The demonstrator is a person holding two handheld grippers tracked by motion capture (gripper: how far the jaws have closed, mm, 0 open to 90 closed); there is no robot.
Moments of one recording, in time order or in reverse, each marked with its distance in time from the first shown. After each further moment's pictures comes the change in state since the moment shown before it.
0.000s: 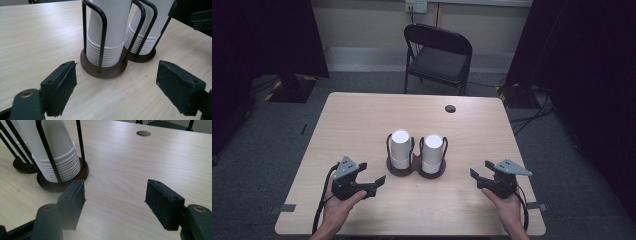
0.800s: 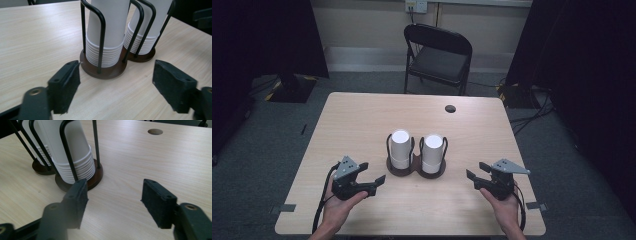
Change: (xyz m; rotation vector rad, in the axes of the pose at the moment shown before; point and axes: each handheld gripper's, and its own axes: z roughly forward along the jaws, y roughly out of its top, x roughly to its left) left arm -0.004 0.002 0.000 0.006 0.002 0.021; right arm 0.016 0.013 -0.006 0.028 0.054 0.023
